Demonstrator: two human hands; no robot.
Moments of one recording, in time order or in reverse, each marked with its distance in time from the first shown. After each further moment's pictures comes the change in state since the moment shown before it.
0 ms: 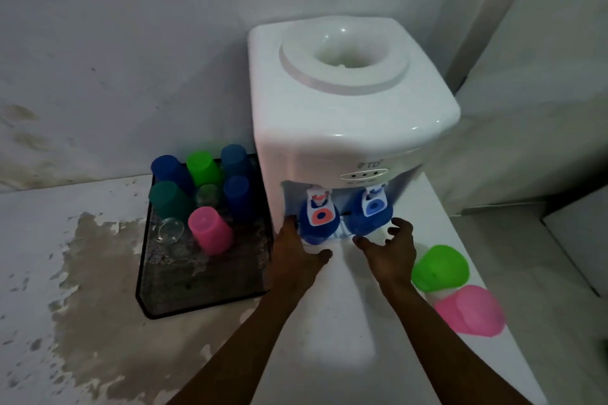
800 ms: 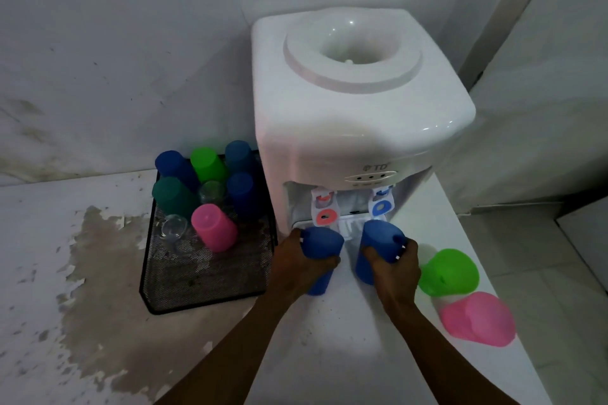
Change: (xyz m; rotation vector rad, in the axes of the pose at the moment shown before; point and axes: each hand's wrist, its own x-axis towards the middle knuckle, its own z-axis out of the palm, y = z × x) left_hand 0.003 -0.003 -0.006 -0.042 -0.226 -0.147; right_hand -0.001 0.034 0.004 0.214 -0.048 0.011
